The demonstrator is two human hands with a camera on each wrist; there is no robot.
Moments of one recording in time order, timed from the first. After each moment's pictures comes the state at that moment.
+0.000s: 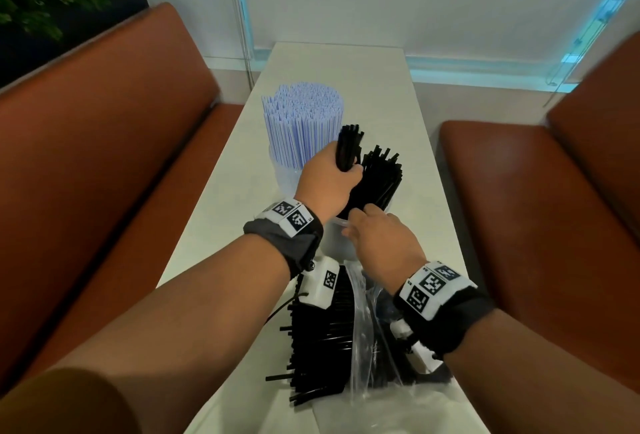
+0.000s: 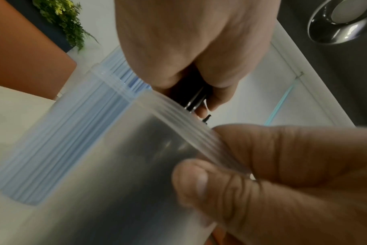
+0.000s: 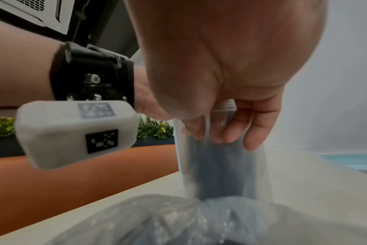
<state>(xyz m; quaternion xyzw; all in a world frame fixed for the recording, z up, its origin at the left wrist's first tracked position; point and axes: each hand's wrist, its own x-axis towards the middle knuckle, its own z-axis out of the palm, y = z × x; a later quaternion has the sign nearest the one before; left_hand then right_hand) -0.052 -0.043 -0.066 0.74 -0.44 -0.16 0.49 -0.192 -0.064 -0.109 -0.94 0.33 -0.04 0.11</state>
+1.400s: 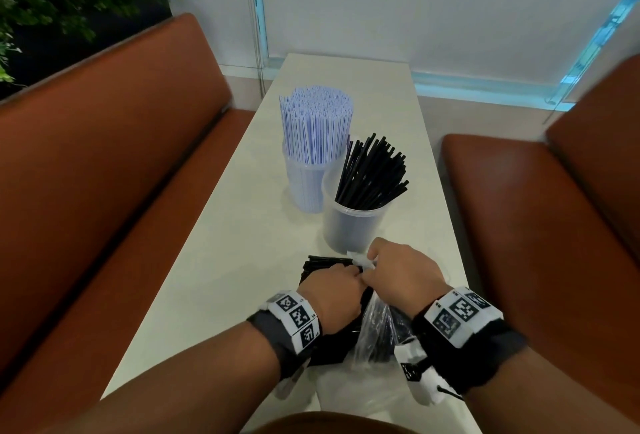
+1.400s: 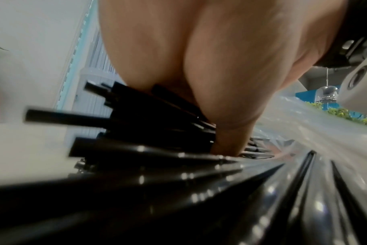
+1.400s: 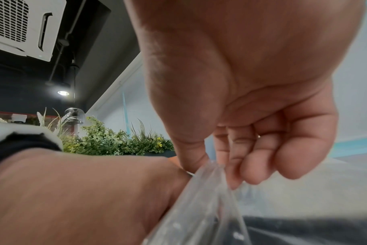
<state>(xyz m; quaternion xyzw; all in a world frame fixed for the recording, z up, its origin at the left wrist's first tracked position) -0.123 0.075 -0.146 0.69 -0.71 -0.12 -0.02 -0.238 -0.017 -0.100 -0.88 0.43 0.04 0.17</state>
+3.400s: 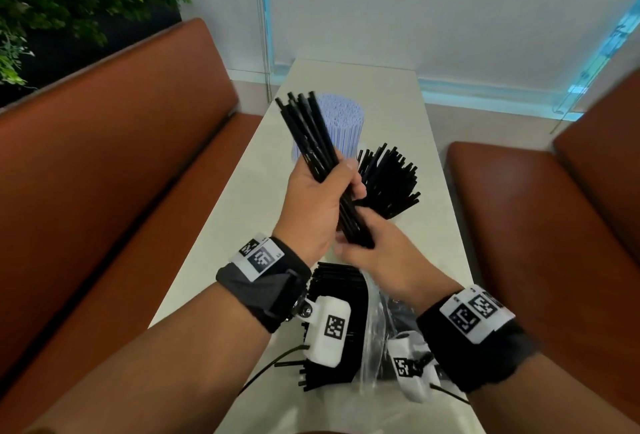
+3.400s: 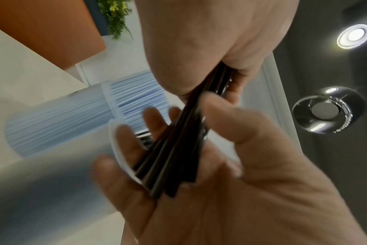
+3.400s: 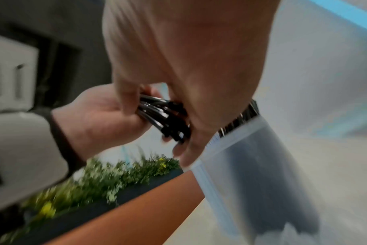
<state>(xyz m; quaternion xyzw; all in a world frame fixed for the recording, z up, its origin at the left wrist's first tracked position) -0.080 0.045 -0.026 0.42 -0.29 -0.31 0.80 -0.205 -0.006 -0.058 -0.75 0.25 -0.19 0.59</state>
